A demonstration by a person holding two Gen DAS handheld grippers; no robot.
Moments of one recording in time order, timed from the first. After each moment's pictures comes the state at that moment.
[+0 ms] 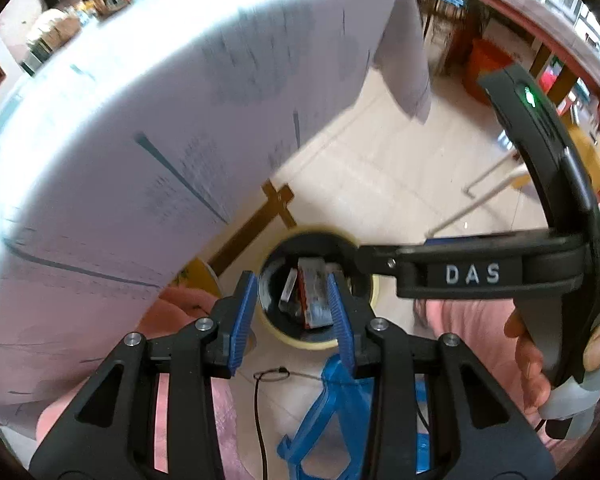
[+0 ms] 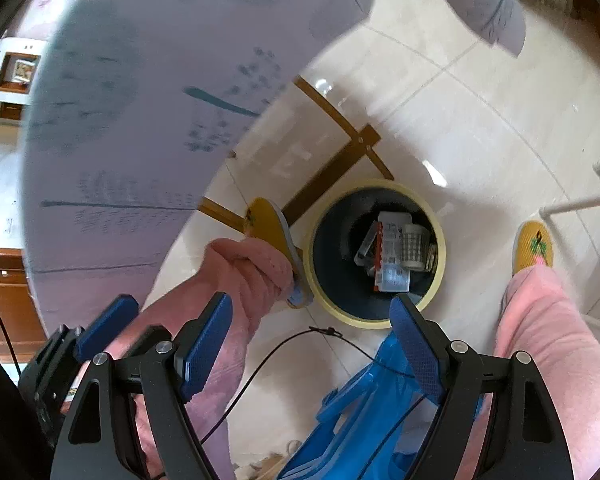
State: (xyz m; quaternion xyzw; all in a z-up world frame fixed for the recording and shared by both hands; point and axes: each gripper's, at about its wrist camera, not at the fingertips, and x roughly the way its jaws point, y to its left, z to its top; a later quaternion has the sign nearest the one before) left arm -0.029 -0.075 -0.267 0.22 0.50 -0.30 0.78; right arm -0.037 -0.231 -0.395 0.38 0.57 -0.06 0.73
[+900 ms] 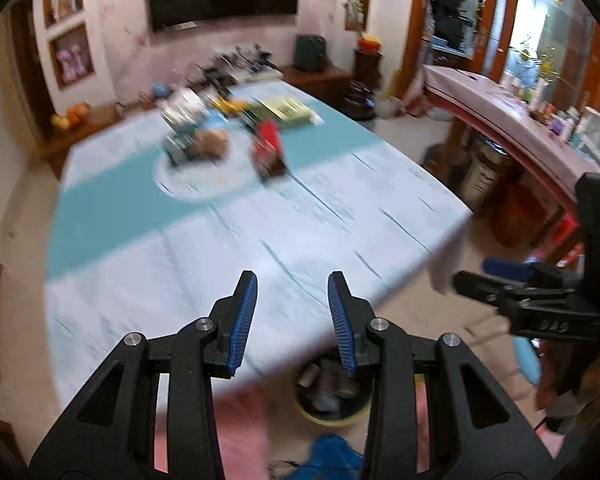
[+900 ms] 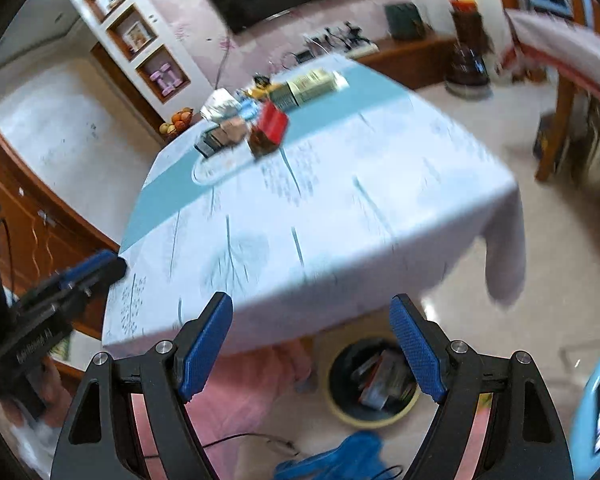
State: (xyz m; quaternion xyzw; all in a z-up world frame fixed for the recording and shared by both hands) left arm 0.062 0.020 -0.035 0.08 0.40 -0.22 0.89; right arm 0.013 -0.225 -0.115 0.19 0.44 -0.01 0.88
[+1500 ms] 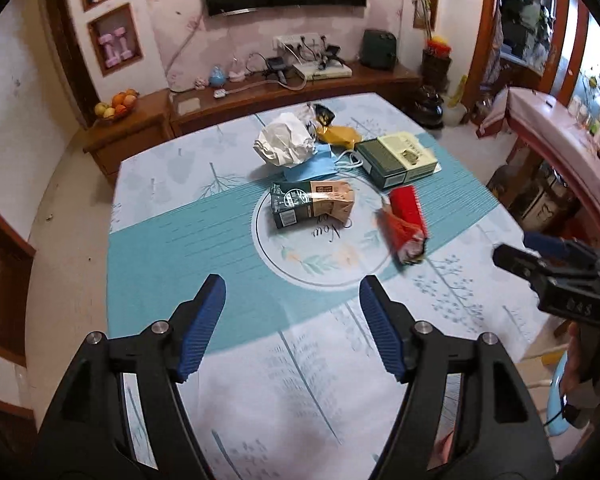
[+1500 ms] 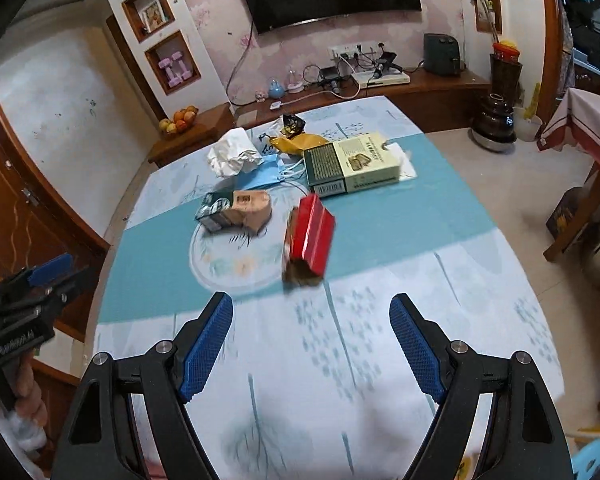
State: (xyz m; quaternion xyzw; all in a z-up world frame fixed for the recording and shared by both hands) left arm 0.278 0.086 -0.015 0.08 0.44 -0.13 0.88; right arm 0.253 -0.191 -0.071 0.12 0.45 -0.01 0.89
